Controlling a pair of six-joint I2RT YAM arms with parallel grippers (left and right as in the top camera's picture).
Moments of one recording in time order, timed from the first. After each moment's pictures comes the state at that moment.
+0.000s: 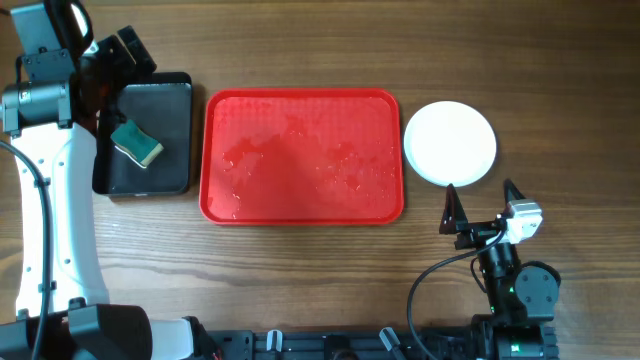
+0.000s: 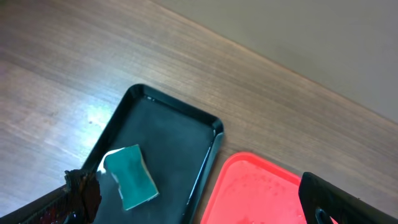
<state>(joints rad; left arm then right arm) 0.18 1.56 1.61 -0.84 -0.04 -0.29 -0.01 0.02 0.01 0.00 -0.13 0.10</state>
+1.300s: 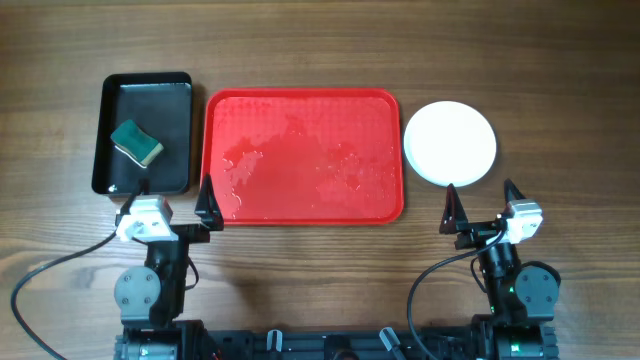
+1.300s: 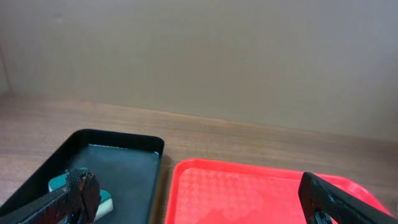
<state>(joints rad) 0.01 0.20 0.14 0.04 0.01 -0.16 -0.01 0.02 0.01 0.00 -0.13 0.10</state>
